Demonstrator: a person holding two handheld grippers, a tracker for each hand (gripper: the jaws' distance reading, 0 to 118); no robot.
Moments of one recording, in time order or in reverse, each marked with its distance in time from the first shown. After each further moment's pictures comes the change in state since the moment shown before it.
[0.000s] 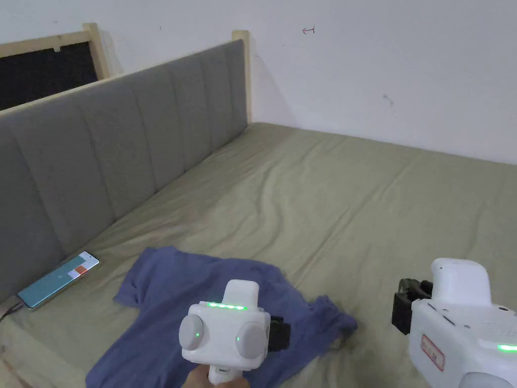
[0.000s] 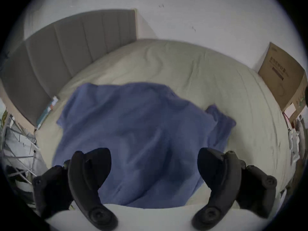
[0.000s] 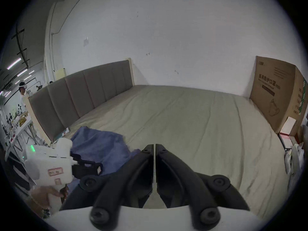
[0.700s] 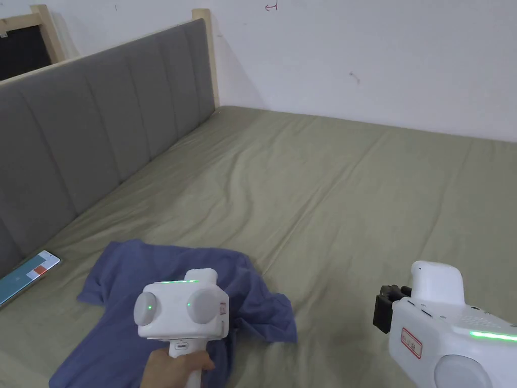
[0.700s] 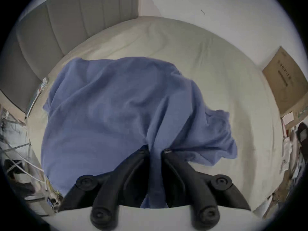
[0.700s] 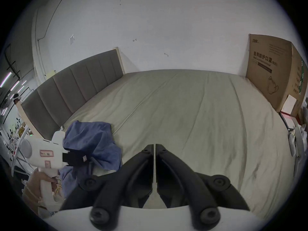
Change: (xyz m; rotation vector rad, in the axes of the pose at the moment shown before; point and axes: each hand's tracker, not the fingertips) left arm -0.021 0.017 -0.007 -0.117 -0.048 0.107; right arm 0.036 -0.024 -0.013 -0.113 -0.028 -0.117
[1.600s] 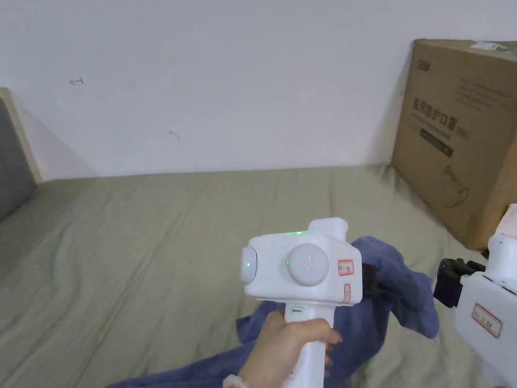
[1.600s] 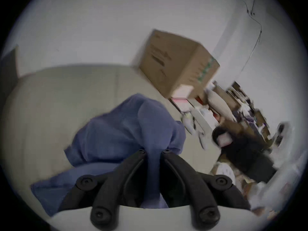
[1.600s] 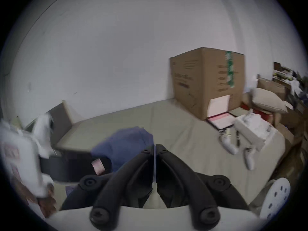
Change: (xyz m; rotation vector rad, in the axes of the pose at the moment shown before) left arm 0.426 -0.034 0.144 0.039 -0.796 -0.523; right arm 0.234 0.012 0.218 0.328 -0.477 -0.285
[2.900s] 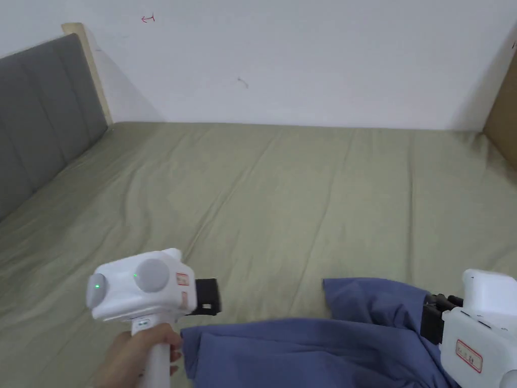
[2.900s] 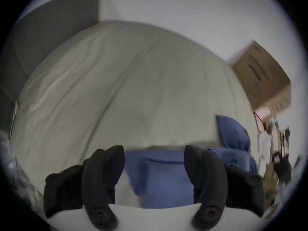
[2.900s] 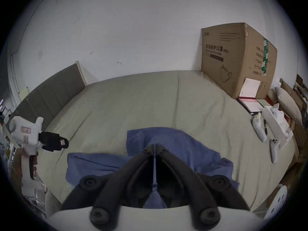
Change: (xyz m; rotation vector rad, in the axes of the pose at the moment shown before) left arm -0.327 -0.089 0.130 -0.088 0.607 0.557; right arm -0.117 -0.083 -0.067 -0.285 0.185 0.181
